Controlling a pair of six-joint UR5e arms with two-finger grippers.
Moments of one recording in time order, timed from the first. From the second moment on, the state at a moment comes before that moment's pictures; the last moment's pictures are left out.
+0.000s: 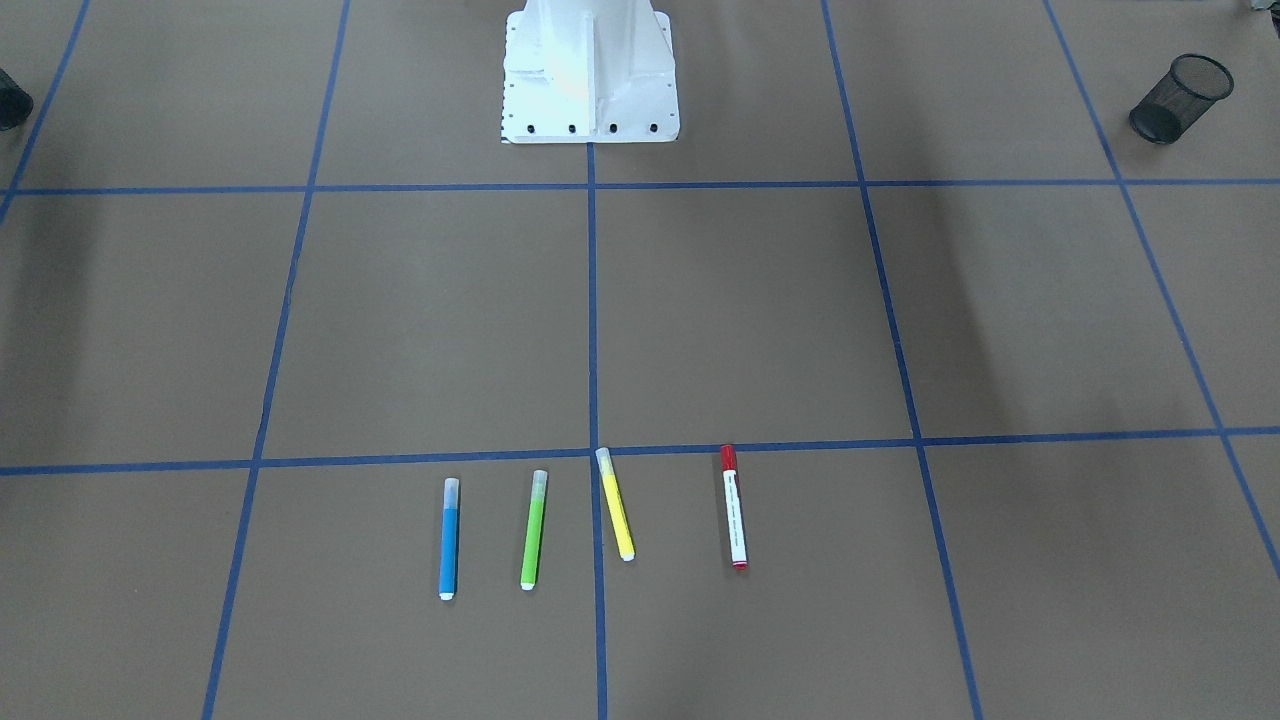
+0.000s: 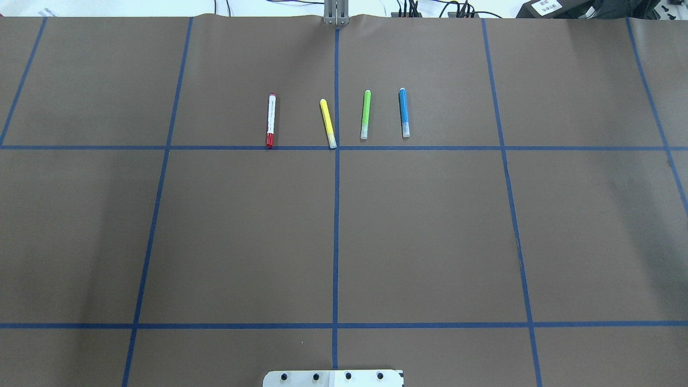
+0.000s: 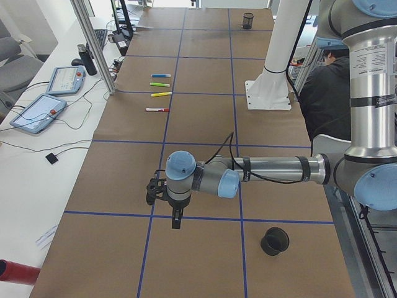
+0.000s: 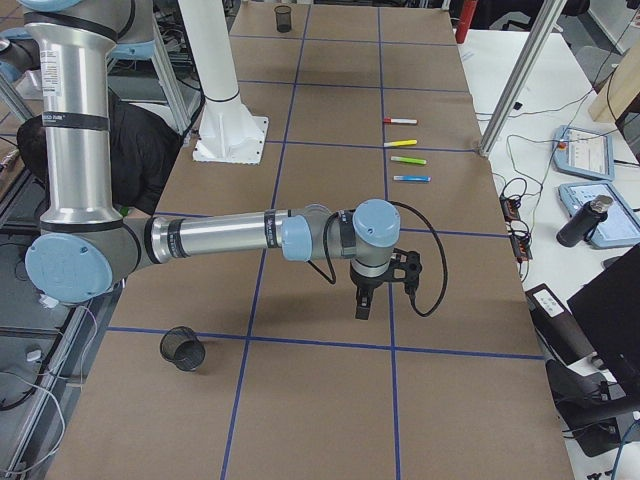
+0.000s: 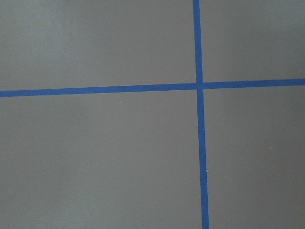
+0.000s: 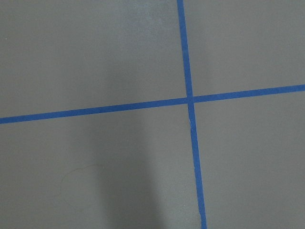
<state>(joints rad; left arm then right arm) -1.52 -1.44 -1.66 -1.80 -2.27 -0.13 1.52 -1.59 1.73 -1.61 2.39 0.22</state>
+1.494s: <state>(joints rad) -1.11 -2.08 -1.52 -1.52 -2.28 -0.69 1.27 -1.10 1.46 -1.62 2.37 0.51</state>
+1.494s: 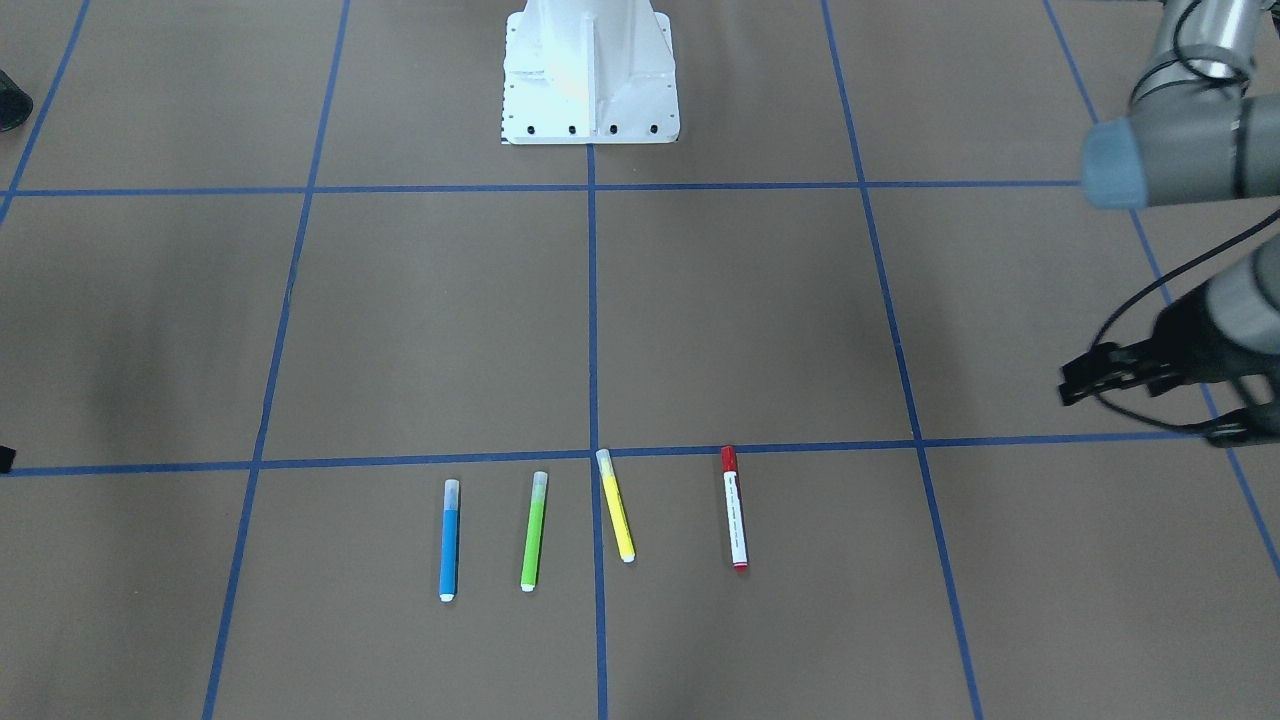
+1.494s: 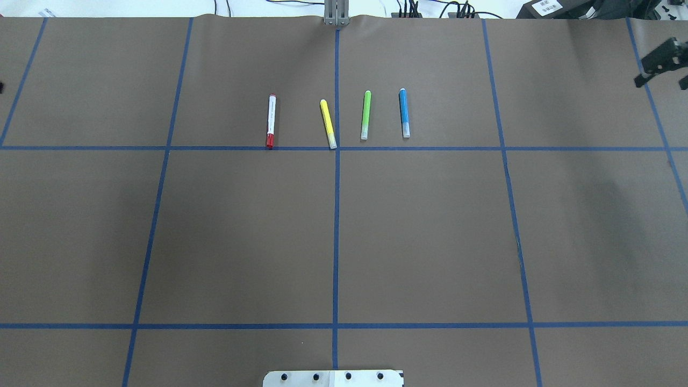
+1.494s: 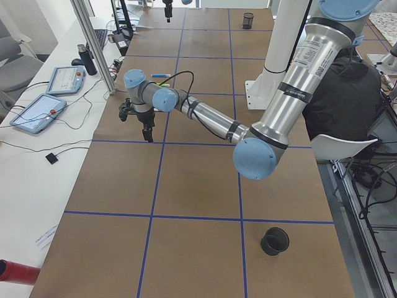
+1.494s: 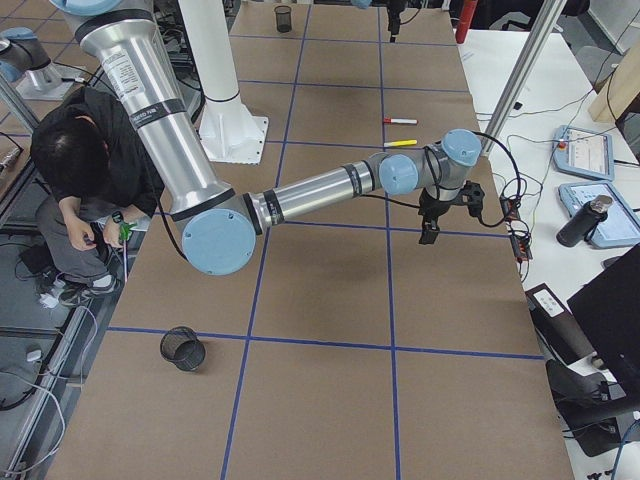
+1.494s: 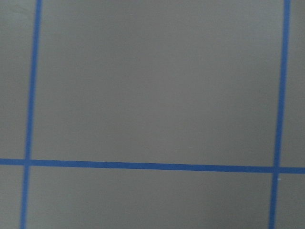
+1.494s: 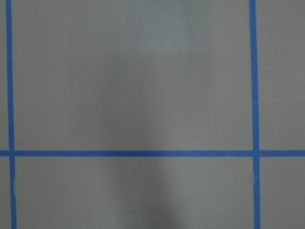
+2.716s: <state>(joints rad) -0.79 -2.50 -1.00 -1.89 -2.11 -1.09 1.03 -0.91 1.36 -1.50 2.26 0.90</state>
